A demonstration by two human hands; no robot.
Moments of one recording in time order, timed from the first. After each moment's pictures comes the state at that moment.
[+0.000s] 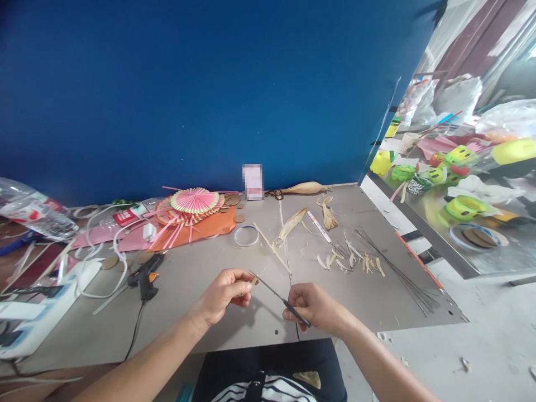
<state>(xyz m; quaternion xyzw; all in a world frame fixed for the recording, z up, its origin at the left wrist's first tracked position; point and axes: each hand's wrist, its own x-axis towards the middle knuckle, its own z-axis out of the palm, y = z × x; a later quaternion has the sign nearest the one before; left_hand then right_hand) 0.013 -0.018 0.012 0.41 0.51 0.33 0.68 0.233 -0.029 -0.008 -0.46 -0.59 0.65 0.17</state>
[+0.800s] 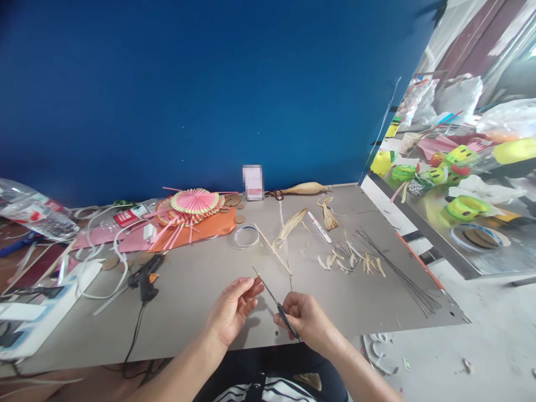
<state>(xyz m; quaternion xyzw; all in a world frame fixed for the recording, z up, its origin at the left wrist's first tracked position) 0.039 -0.035 -0.008 0.11 0.49 0.49 0.71 0.207 -0.050 -0.015 -0.49 -0.51 0.65 0.25</state>
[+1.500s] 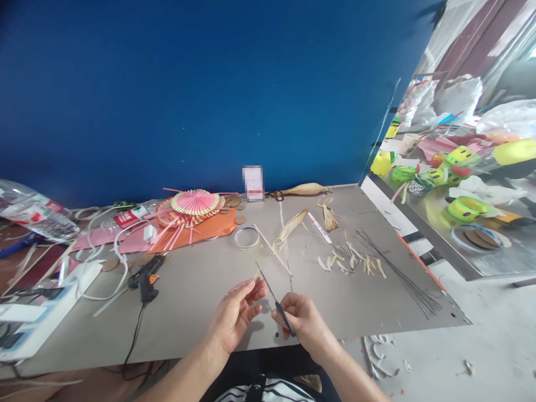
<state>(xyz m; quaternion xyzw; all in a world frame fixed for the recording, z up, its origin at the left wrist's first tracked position) 0.045 -0.042 -0.006 0.15 0.49 0.48 0.71 0.195 -0.054 -0.018 -0.49 -0.43 0.69 0.33</state>
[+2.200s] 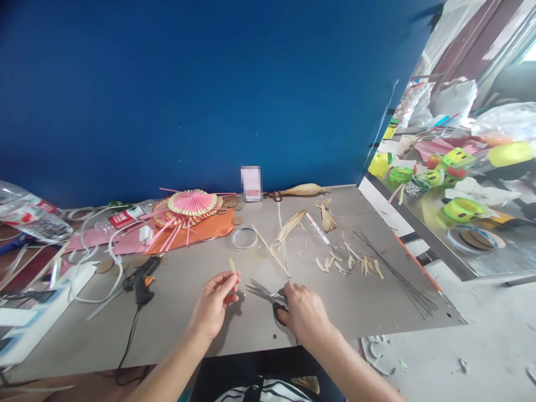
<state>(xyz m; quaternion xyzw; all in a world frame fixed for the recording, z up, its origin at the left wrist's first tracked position) 0.012 -0.028 -0.011 0.31 0.56 0.52 0.57 0.203 -0.033 -0.013 -0.62 -0.76 0.20 0.04</state>
